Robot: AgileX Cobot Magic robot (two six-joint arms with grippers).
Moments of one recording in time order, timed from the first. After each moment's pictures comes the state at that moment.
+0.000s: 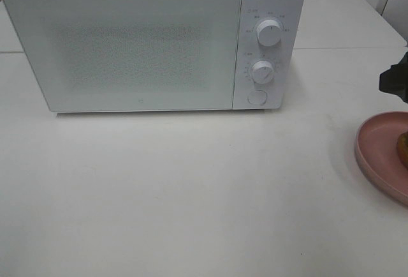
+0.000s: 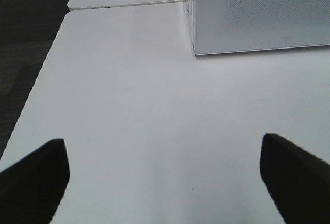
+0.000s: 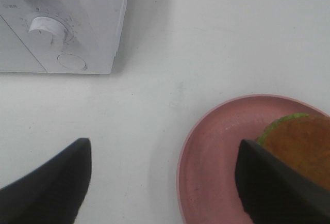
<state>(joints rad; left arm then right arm) 0.02 -0.01 -0.50 -0.02 1.05 0.09 0.07 1.04 -0.56 0.04 0.24 0.05</state>
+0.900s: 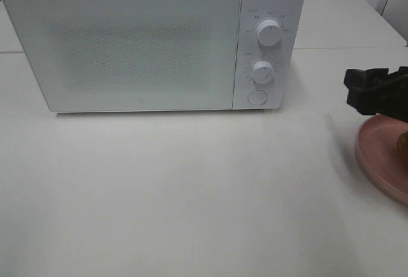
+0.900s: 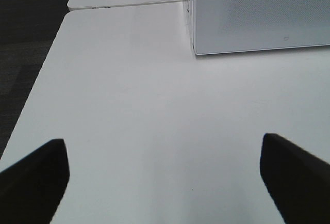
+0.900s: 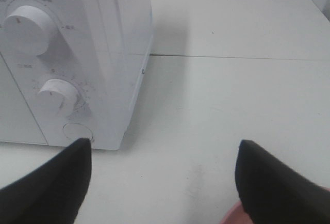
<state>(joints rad) 0.02 -0.01 -0.50 -0.02 1.05 0.09 0.16 1.31 -0.30 0.09 -0.66 -0.01</state>
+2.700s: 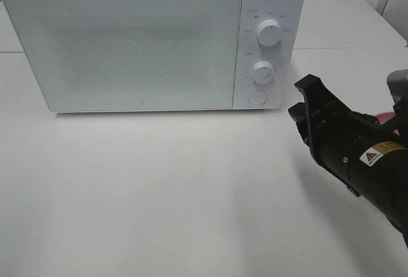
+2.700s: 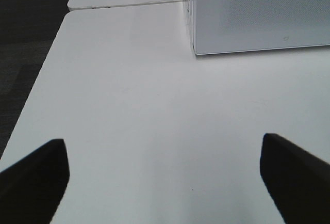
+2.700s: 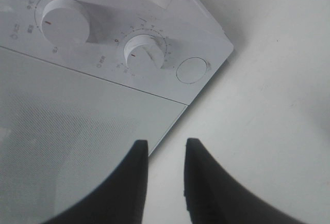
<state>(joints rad) 0.02 -0.01 -0.50 -0.02 1.05 0.09 0.80 1.54 -0.29 0.78 -0.97 0.79</state>
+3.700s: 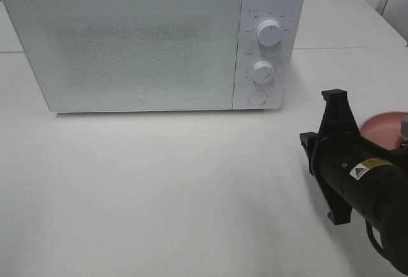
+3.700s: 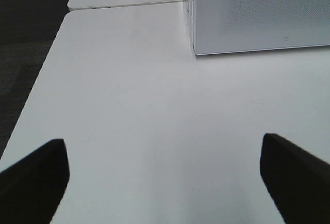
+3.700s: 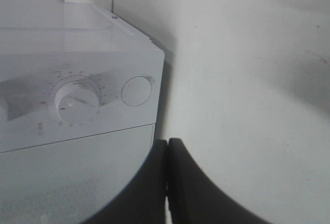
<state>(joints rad) 0.02 -0.01 -0.50 -0.02 1.05 0.09 0.80 1.67 -0.29 0.88 -0.98 1.22</state>
